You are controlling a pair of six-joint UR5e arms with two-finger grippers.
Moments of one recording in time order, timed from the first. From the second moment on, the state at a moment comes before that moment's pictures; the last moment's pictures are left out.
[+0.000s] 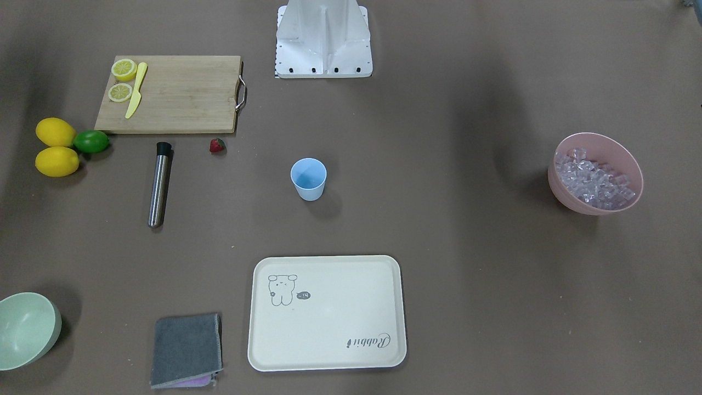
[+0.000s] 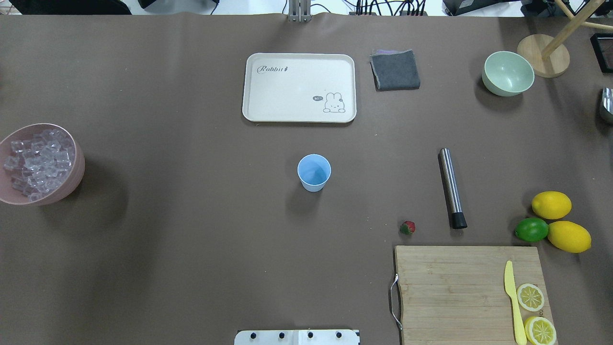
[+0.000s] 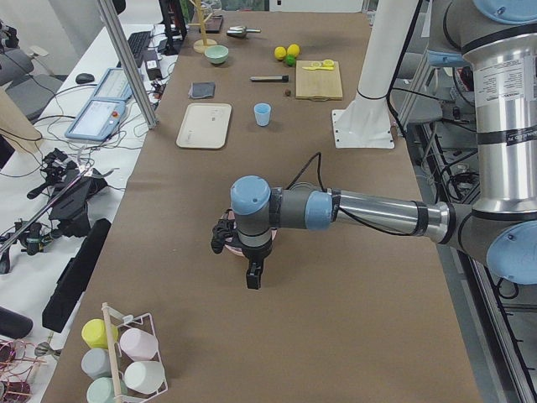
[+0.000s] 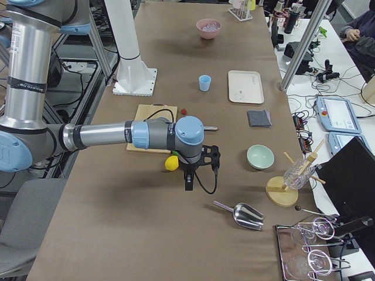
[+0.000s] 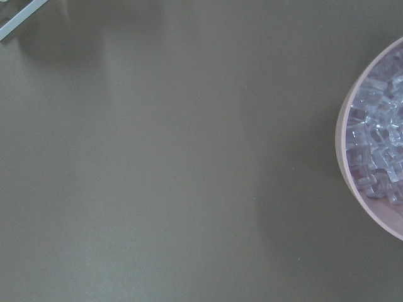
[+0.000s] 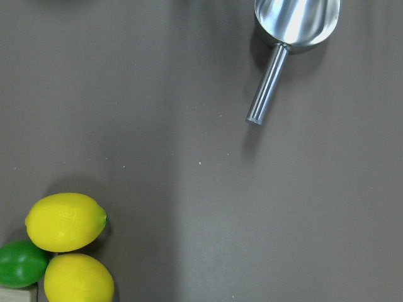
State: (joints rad) left arm -1.51 -1.41 -1.86 -1.47 -2.27 0.06; right arm 1.57 -1.78 1.92 -1.70 2.36 -0.05
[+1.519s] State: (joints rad) left arm -1.51 -1.41 -1.86 -1.48 -2.27 0.06; right arm 1.64 -1.74 1.93 -1.67 2.41 -0.04
